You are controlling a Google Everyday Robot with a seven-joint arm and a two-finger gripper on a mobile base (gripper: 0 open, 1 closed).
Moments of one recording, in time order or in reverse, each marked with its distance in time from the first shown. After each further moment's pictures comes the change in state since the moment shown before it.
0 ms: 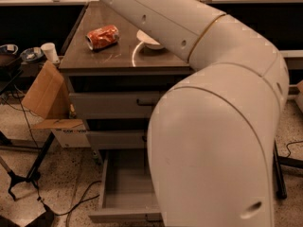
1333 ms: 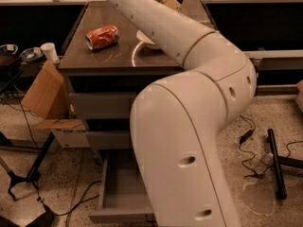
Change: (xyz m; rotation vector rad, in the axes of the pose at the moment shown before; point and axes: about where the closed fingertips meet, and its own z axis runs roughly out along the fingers) arm 0.017 0.085 0.103 -0.222 0.106 0.105
